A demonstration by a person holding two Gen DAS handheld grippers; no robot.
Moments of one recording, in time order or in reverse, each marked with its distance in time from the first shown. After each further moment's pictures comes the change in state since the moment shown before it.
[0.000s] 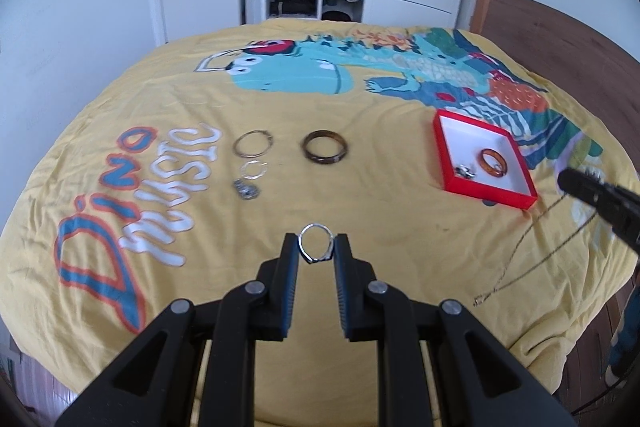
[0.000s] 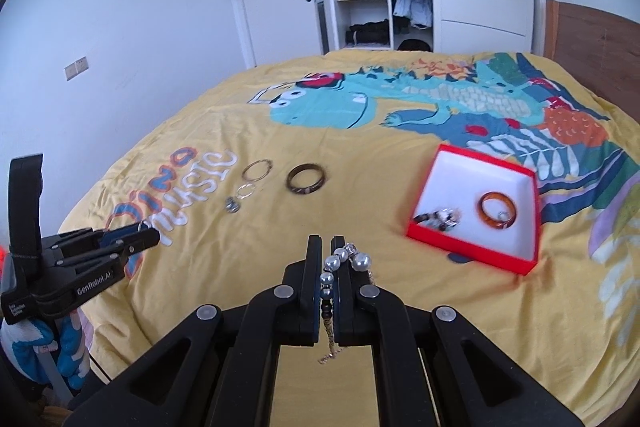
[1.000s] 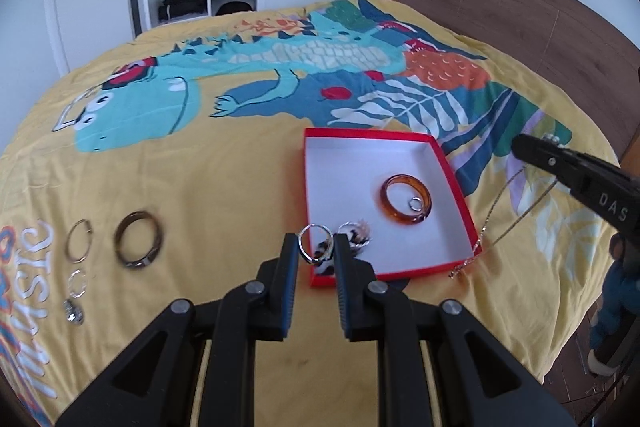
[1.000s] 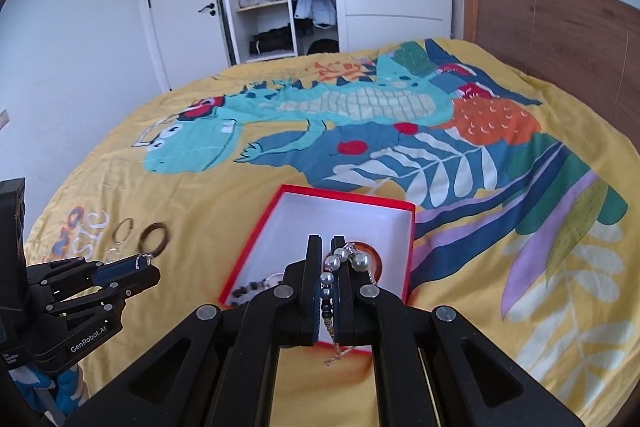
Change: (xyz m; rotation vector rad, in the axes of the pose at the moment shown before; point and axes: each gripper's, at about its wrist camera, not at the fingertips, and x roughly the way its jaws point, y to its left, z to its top) left arm 0.142 -0.186 0.107 0.185 0.061 -0.222; right arm 0.064 -0.198 0.061 0.150 0.008 -0.207
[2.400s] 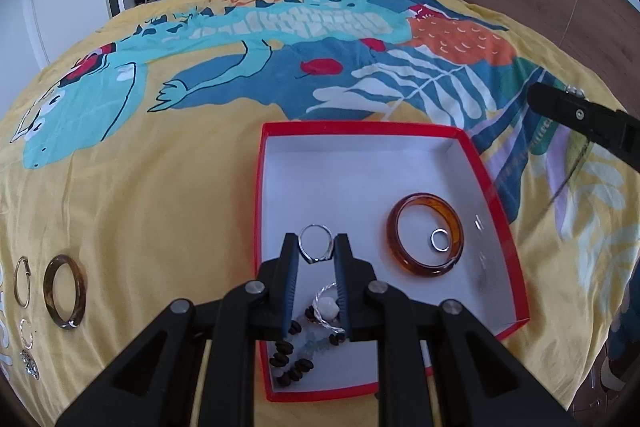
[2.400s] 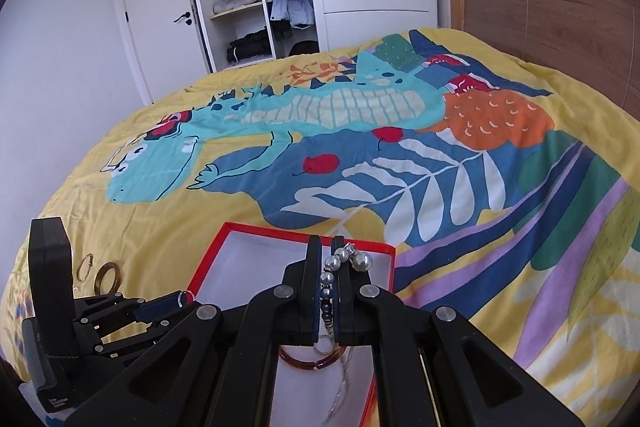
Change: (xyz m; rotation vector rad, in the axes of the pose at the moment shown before) left arm 0.126 -0.023 0.037 0.021 0.090 -0.004; right arm 0.080 -0.048 0.036 0.058 -0.017 -0.014
